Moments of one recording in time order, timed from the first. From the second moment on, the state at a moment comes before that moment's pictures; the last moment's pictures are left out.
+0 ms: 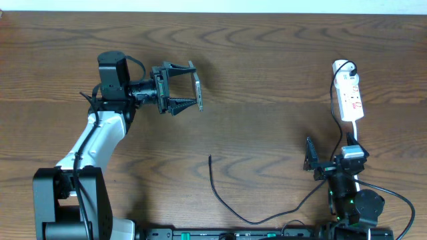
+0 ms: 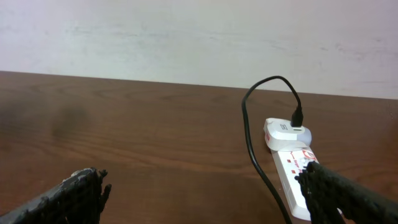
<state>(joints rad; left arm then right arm) 0.00 1.62 0.94 0.16 1.31 -1.80 -0.19 0.02 0.01 -0.05 -0.31 -0.04</state>
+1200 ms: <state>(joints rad) 0.00 1.62 0.94 0.16 1.31 -1.80 -0.19 0.02 0.01 -0.04 -0.31 -0.04</state>
